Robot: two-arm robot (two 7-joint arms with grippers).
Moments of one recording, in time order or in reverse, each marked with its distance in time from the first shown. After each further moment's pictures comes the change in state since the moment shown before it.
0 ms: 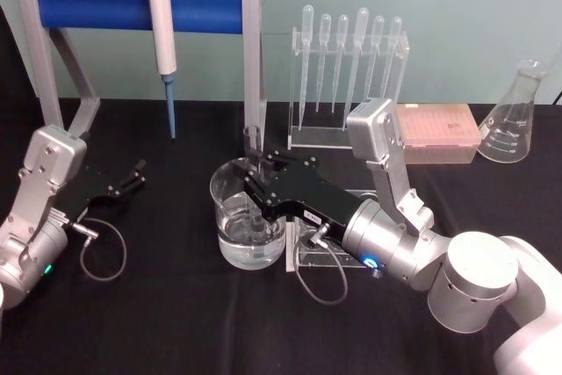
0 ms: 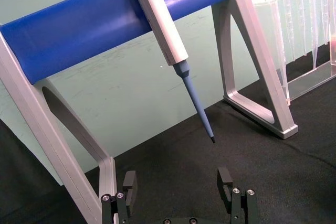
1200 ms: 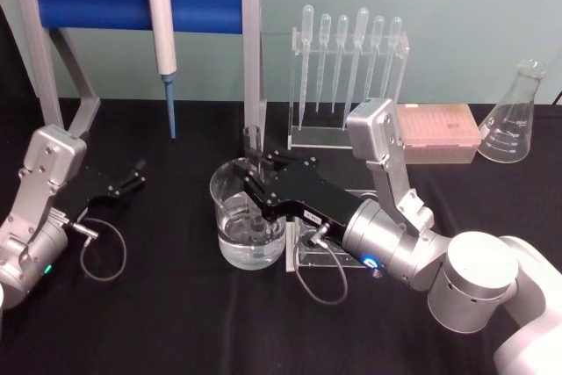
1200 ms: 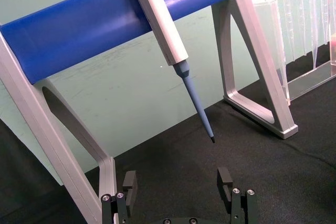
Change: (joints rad) left arm 0.000 0.000 0.000 0.000 0.000 0.000 0.000; right arm 0.000 0.000 0.000 0.000 0.000 0.000 0.000
